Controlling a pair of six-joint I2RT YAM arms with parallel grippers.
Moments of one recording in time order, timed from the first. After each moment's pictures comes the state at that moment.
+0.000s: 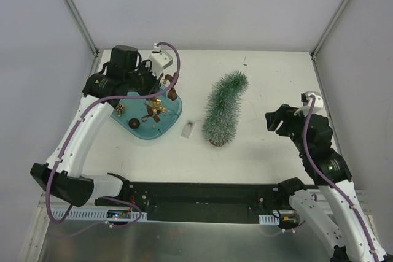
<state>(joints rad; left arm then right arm) -0.34 1.31 1.46 -0.88 0.29 0.38 0.36 0.54 0.79 -0.60 0.15 0.39</state>
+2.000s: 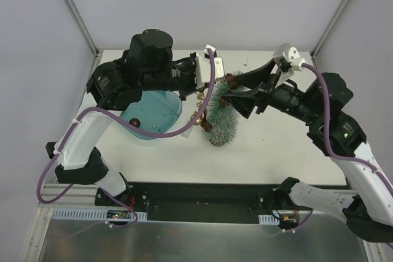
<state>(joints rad) -0.96 1.56 2.31 -1.15 0.28 0.52 0.74 0.95 1.45 -0.41 -0.37 0.17</state>
